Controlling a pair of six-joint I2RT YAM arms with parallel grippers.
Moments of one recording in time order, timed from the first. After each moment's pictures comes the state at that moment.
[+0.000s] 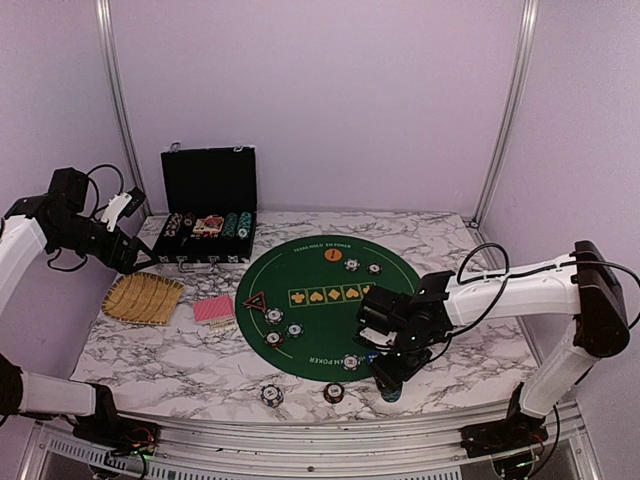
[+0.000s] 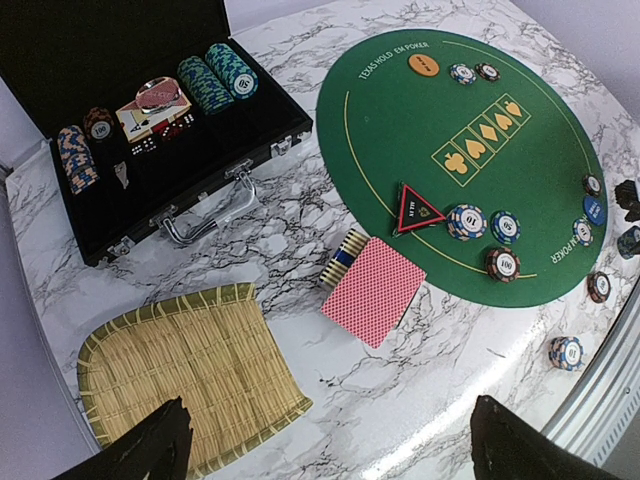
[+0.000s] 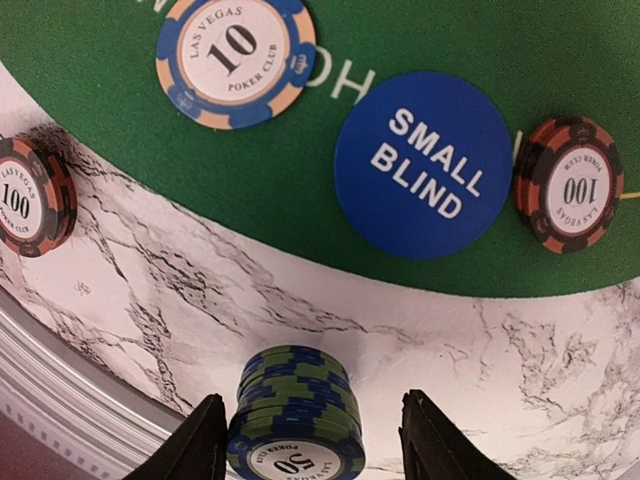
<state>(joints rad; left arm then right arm) 0.06 1.15 1.20 -1.01 0.50 0.47 1.04 1.61 1.00 -0.90 -0.02 0.37</state>
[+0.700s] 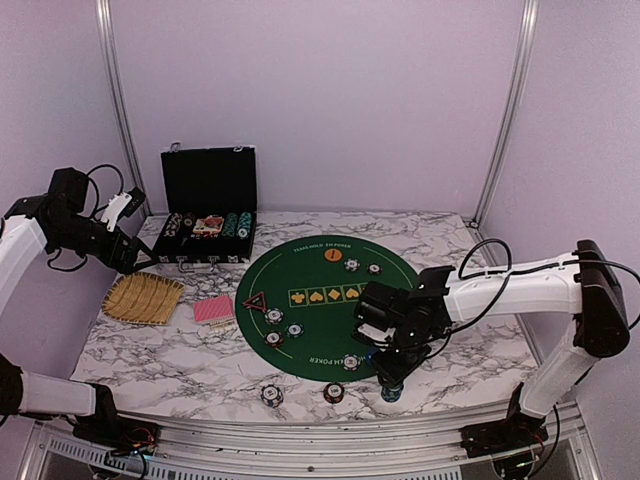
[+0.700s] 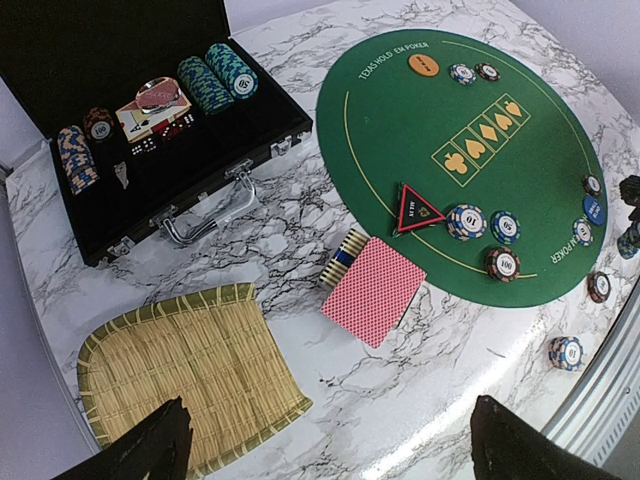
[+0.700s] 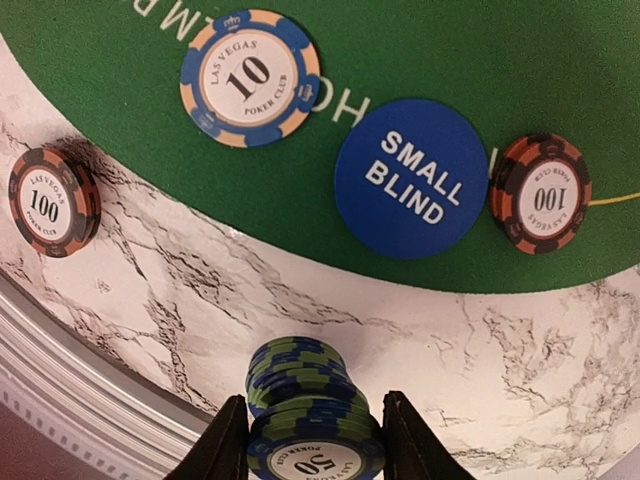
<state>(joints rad) 0.06 1.15 1.20 -1.01 0.50 0.47 1.04 1.61 1.05 -0.94 0.00 0.37</state>
